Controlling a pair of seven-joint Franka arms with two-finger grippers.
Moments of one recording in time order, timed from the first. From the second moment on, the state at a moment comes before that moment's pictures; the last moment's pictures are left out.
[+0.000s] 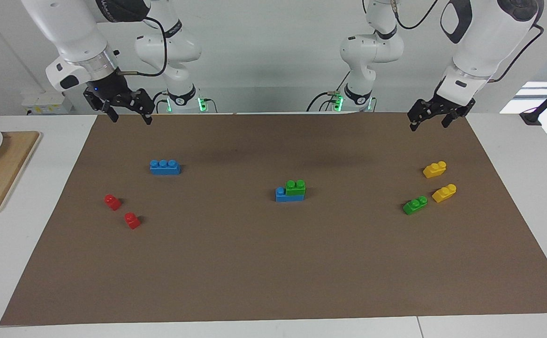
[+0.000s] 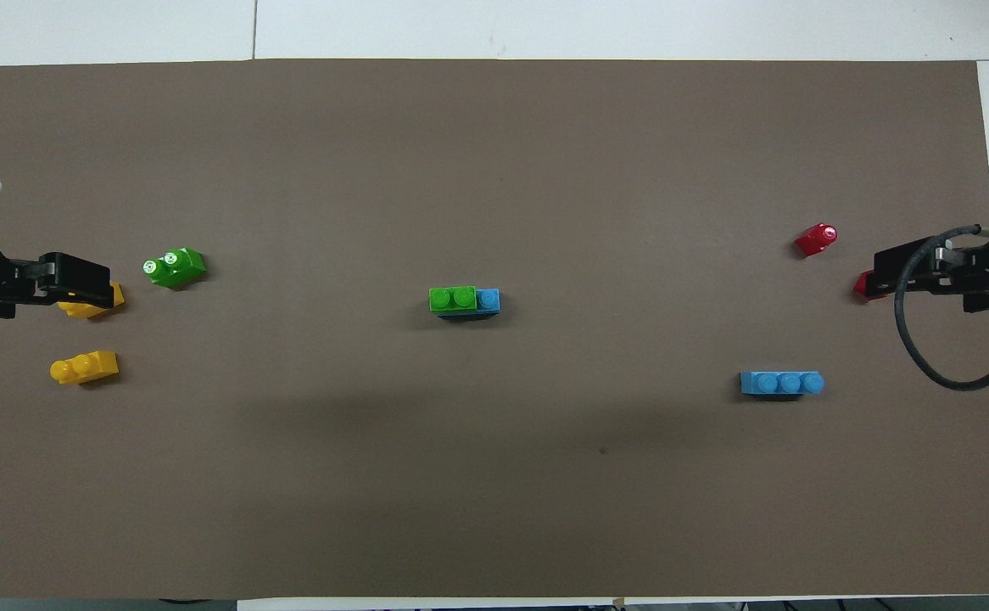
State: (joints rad) left arm -0.05 -0.09 -0.03 -1.72 0.02 1.58 -0.10; right arm 0.04 -0.09 -0.03 -1.68 0.05 1.55 0.19
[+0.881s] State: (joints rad) left arm -0.04 -0.09 -0.05 -1.67 0.02 1.51 -0.09; right arm 0.02 -0.07 -0.02 -1.65 0.03 1.53 0.19
